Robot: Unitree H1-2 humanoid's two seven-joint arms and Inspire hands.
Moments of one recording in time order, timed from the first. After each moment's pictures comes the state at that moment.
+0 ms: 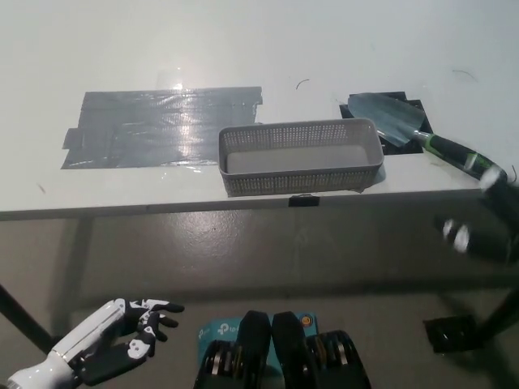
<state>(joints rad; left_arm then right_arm) 0.01 0.52 -0.11 -0.29 -0.15 0.21 -0.41 -0.35 -0.51 0.12 -0.31 -0.36 0.24 0.21</state>
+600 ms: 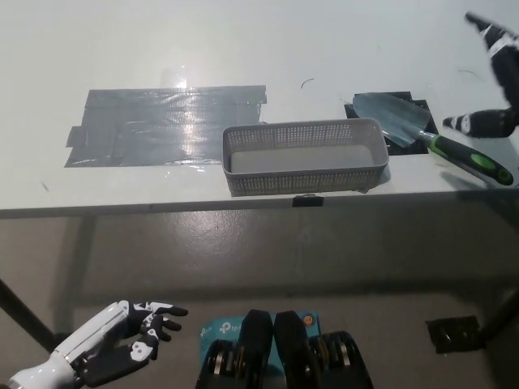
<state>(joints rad) 0.01 0.52 -0.11 -0.32 -0.15 0.24 -0.43 -0.68 -0.47 0.21 0.08 -0.60 0.36 0.21</state>
